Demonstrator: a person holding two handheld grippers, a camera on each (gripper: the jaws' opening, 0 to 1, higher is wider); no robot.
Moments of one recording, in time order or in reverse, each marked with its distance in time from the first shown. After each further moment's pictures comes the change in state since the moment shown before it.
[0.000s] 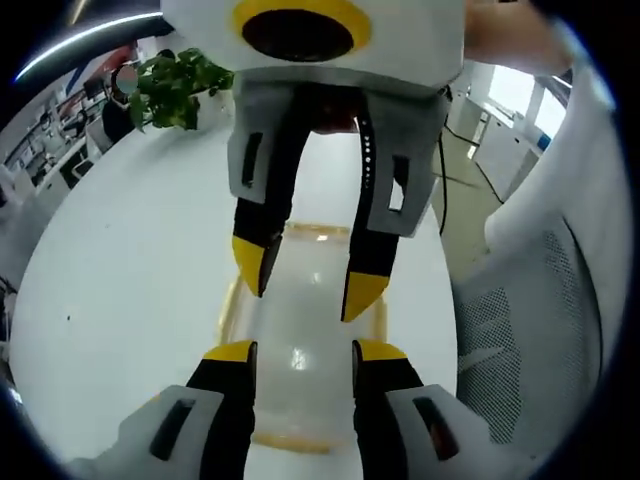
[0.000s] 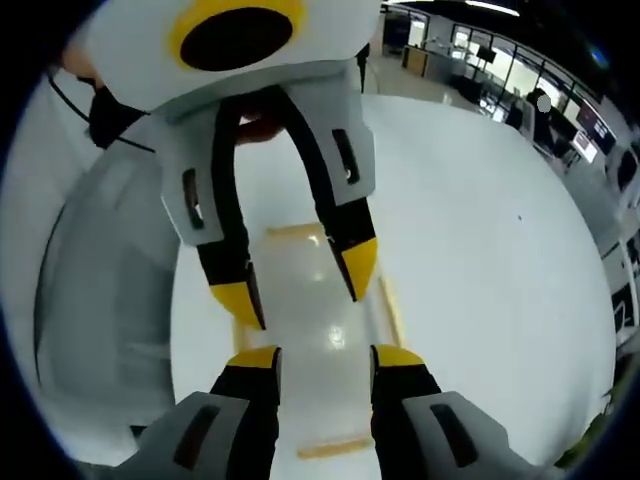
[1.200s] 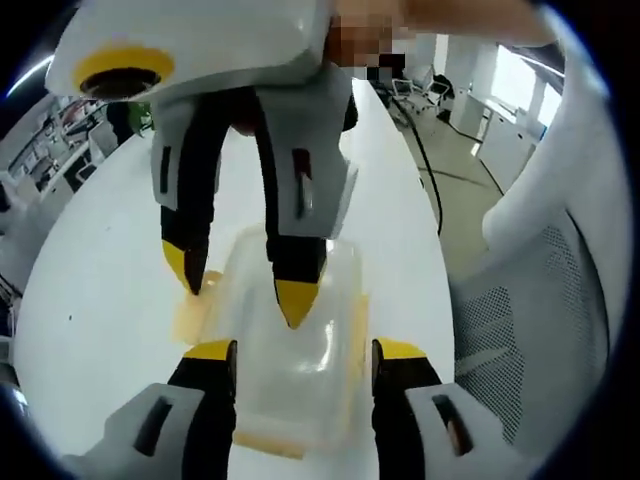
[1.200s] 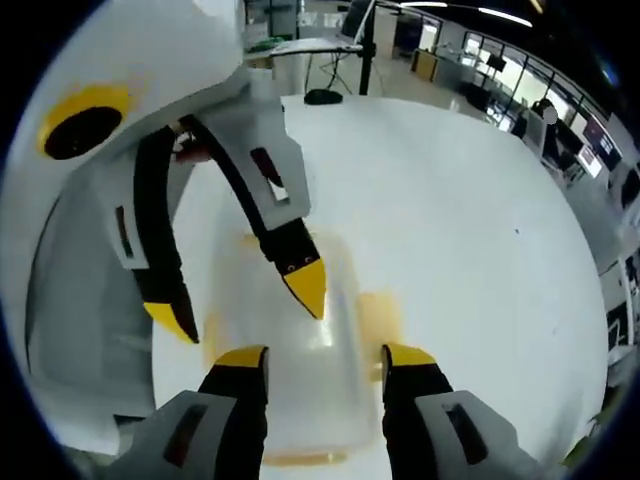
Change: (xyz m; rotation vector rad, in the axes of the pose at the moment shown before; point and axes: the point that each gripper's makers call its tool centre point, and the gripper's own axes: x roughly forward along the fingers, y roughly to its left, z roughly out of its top) left arm 0.005 -0.017 0.000 0.019 -0.005 0.046; right arm 0.006 -0.026 0.008 -0.046 0.005 -0.003
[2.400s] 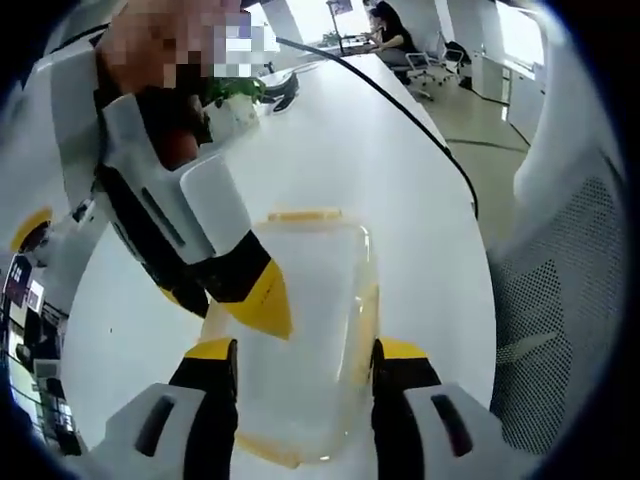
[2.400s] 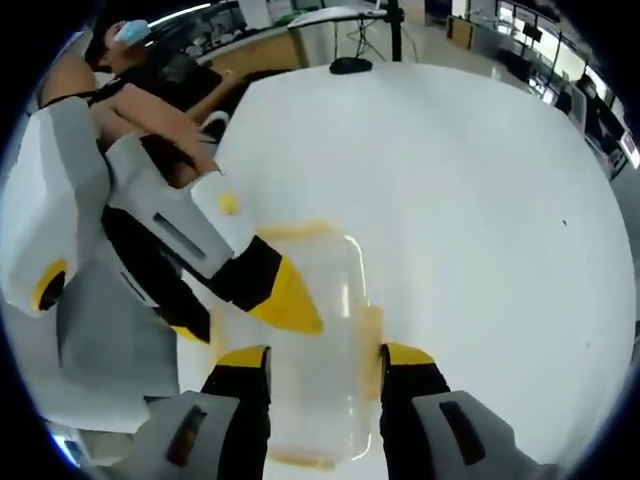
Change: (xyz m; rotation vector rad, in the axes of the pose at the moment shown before) left arm 0.012 0.002 -0.004 0.111 0.040 0.228; right arm 0.018 0.003 0.001 0.014 0.157 0.240
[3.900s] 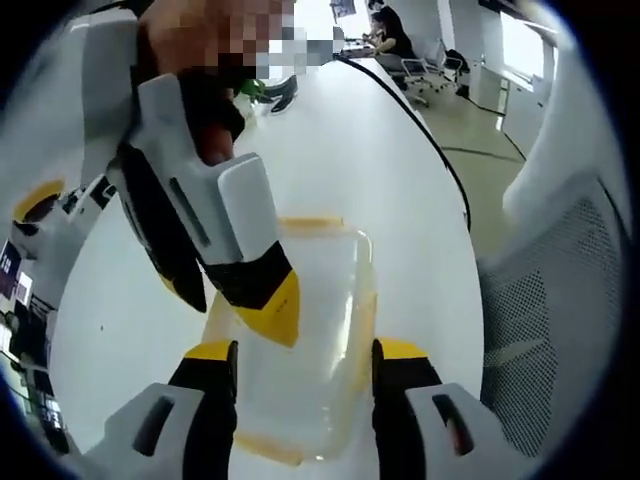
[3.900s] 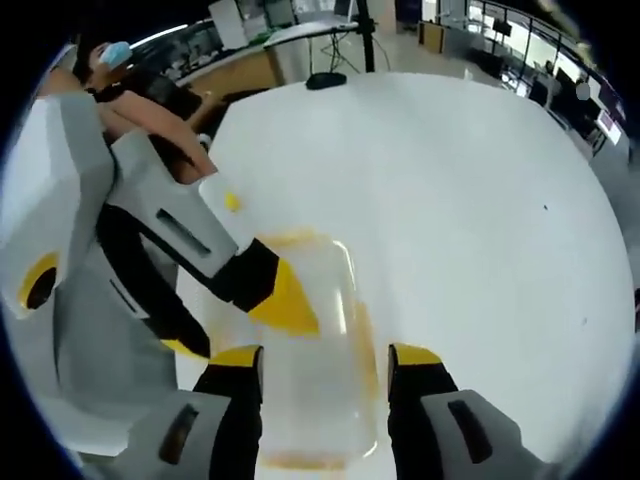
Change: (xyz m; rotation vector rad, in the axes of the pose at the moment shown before) left arm -0.008 0.001 0.004 -0.038 0.004 -0.066; right arm -0.015 0.000 -0.004 0.077 -0.097 -0.094
